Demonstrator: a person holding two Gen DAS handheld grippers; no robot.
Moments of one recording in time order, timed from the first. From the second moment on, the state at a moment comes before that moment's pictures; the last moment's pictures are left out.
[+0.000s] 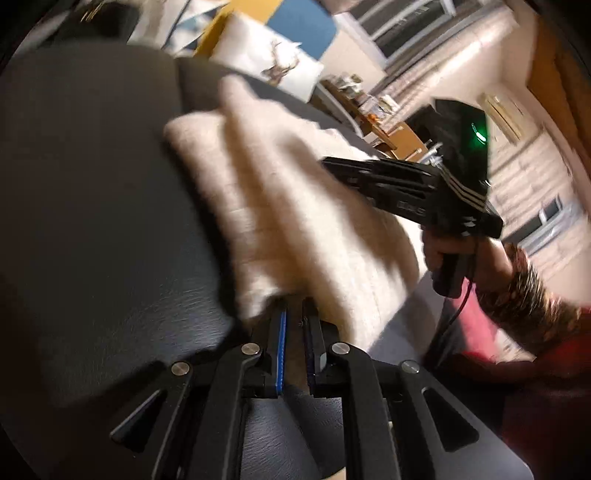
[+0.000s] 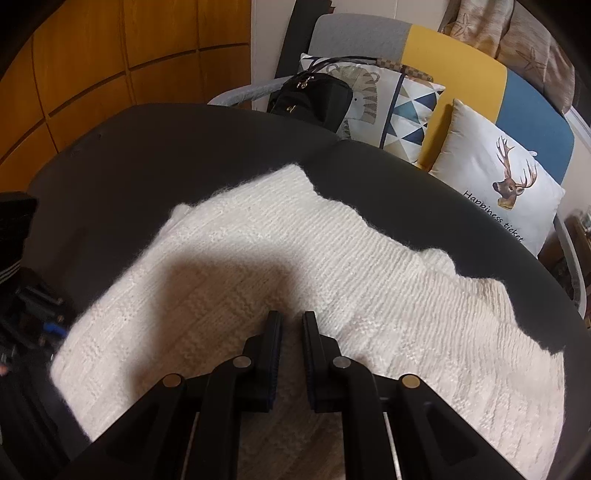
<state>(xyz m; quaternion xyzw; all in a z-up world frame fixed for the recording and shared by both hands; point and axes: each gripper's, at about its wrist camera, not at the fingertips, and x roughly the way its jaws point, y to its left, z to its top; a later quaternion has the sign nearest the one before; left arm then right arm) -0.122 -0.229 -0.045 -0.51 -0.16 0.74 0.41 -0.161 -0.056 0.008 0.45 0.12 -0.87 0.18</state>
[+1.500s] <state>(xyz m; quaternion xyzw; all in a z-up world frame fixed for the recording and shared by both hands) -0.114 -0.259 -0.034 -0.43 -0.25 0.84 0.22 -0.085 -0.120 0.016 0.42 0.09 -0.83 0.36</state>
